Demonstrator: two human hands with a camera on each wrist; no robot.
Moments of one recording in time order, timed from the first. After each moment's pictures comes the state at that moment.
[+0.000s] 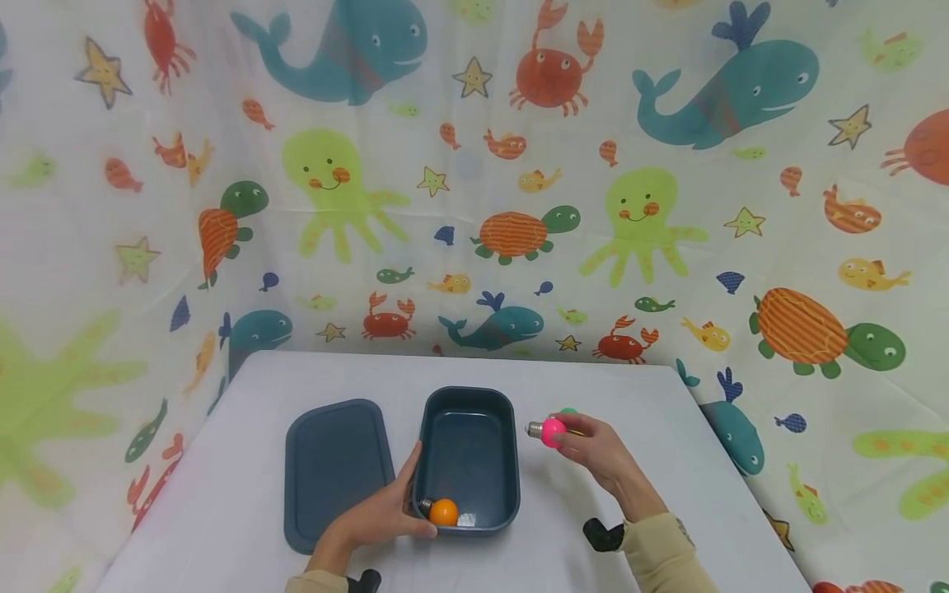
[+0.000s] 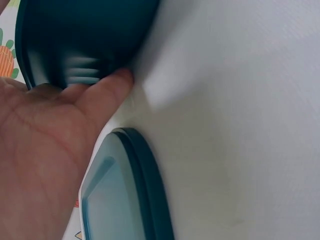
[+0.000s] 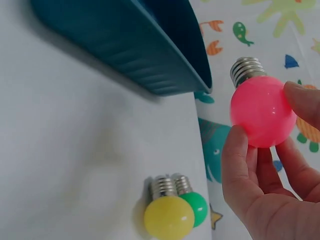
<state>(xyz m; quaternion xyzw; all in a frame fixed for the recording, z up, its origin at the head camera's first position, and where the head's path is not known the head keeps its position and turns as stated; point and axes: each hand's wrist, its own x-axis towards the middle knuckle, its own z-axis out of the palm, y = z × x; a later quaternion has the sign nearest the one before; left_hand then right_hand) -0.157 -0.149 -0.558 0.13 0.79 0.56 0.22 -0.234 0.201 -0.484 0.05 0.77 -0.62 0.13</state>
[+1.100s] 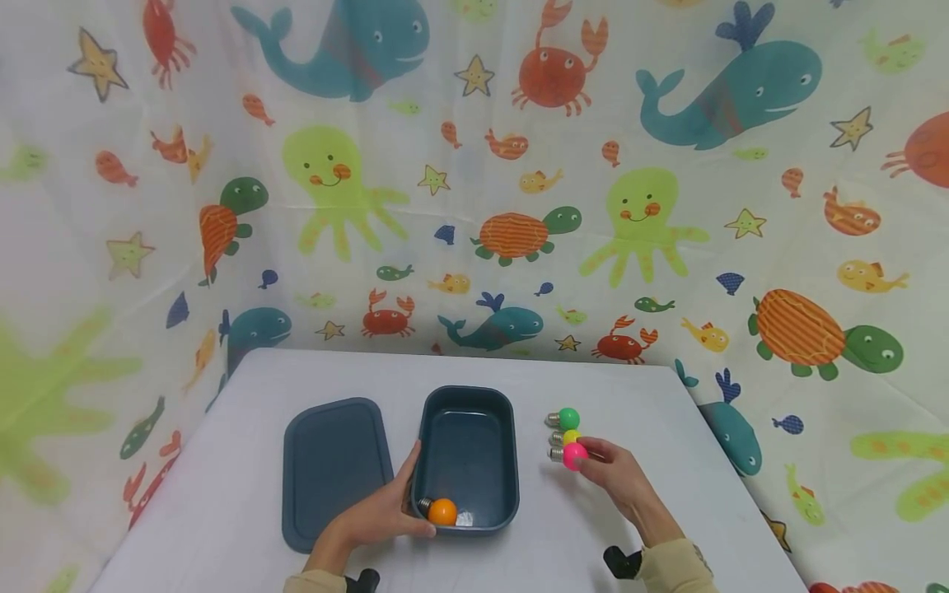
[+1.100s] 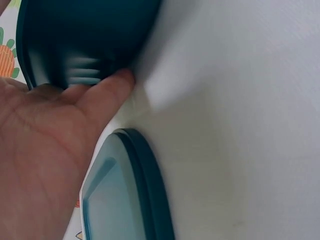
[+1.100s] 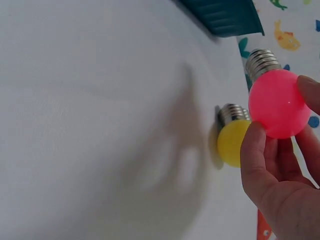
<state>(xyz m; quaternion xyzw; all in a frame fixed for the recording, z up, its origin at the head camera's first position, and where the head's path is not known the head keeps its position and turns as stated) -0.161 -0.154 -0.553 0.14 0.79 0.56 0.22 -0.222 0.234 -0.520 0.11 0.79 -0.59 0.13</state>
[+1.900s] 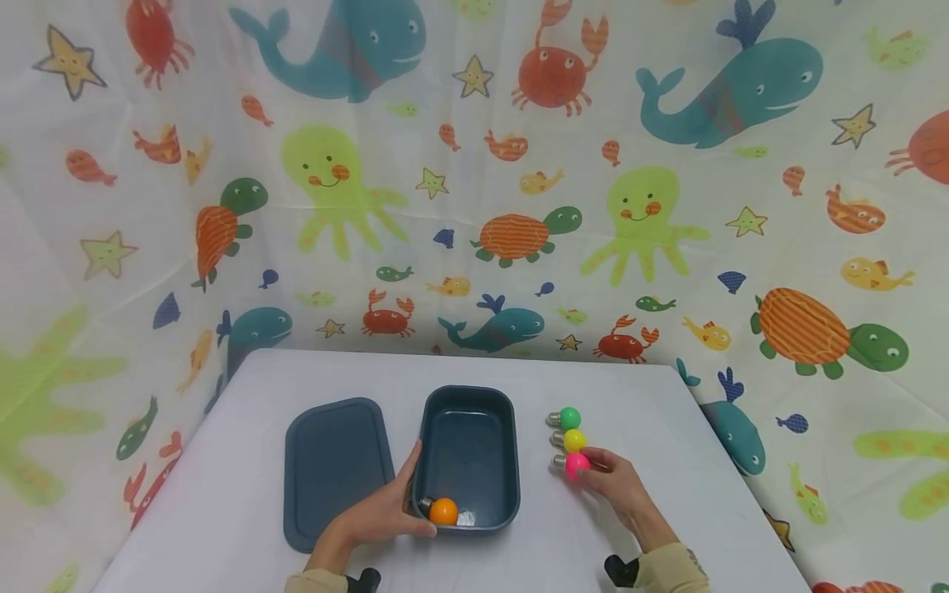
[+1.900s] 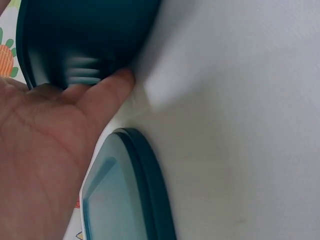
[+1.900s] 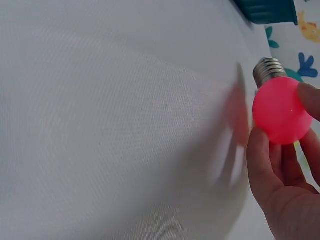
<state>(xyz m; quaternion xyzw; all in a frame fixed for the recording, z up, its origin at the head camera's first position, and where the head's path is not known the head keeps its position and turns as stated) -0.175 -0.164 -0.554 0.15 0.78 0.56 0.23 -0.224 0.233 -0.546 0.12 0.82 -0.55 0.10</state>
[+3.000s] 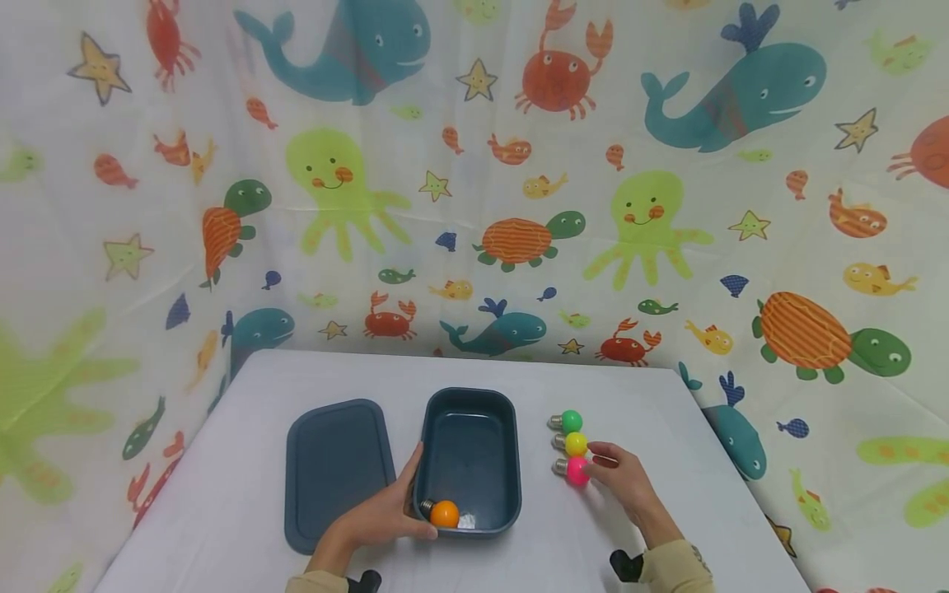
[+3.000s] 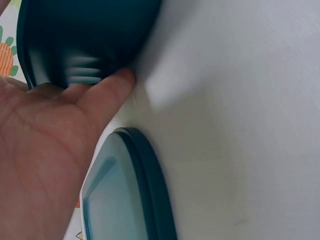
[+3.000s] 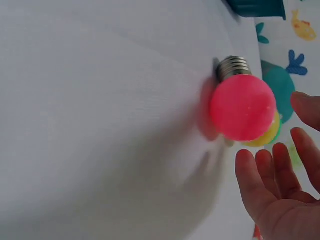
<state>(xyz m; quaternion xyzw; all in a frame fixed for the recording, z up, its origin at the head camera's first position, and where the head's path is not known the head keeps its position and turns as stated) -0.175 -0.166 -0.553 0.15 0.78 0.57 0.23 -0.227 0.234 -0.527 0.10 0.85 -0.50 0.09</state>
